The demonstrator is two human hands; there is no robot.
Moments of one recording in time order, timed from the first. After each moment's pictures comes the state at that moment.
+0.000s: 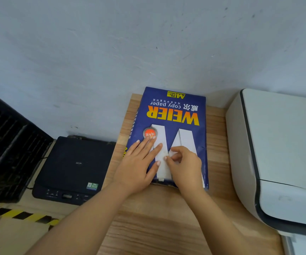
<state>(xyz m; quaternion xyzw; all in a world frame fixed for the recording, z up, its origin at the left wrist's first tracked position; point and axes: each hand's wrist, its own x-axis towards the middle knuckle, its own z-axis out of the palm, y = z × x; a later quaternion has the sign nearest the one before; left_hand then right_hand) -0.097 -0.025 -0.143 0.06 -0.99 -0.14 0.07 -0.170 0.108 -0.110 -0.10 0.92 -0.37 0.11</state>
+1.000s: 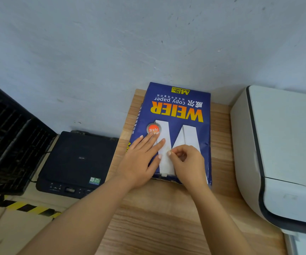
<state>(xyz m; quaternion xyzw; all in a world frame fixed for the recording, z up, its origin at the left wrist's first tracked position) -0.096 -0.029 -0.141 0.06 -0.98 -0.20 0.05 -0.166 0.110 -0.101 -0.08 0.89 -0.43 0.14</state>
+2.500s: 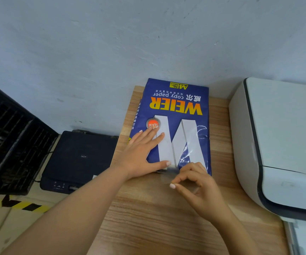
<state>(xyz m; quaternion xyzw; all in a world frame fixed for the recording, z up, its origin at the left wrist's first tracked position) -0.099 -0.034 -0.121 0.05 -0.97 -0.24 -0.07 -0.125 0.183 -0.099 -0.34 0.80 -0.46 0.17</state>
